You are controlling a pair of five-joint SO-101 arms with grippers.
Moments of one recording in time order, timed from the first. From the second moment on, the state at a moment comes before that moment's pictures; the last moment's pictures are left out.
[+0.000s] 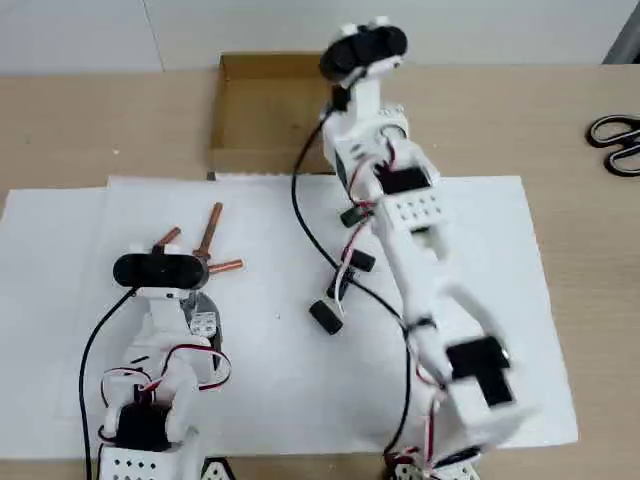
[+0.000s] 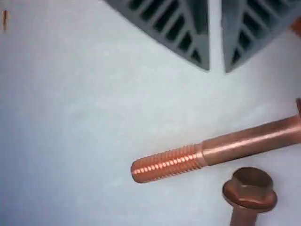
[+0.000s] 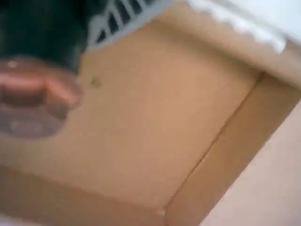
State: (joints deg) left arm 0.6 -99.2 92.9 59.1 9.4; right arm -17.8 10.6 1.5 20.2 -2.1
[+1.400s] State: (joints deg) left arm 0.6 -99.2 92.9 59.1 9.4; right arm -19.9 25.8 -25.7 50.4 12.4
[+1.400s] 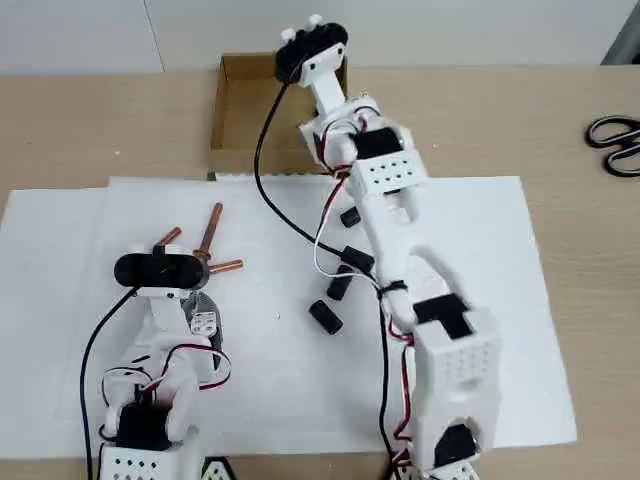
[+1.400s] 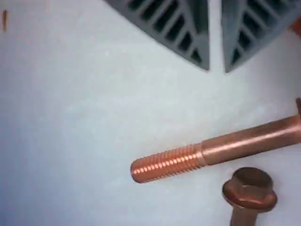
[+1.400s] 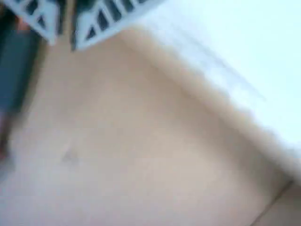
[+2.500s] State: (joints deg) left arm 0.2 -99.2 92.9 59.1 9.4; right arm -20.7 21.9 -25.8 95.8 19.8
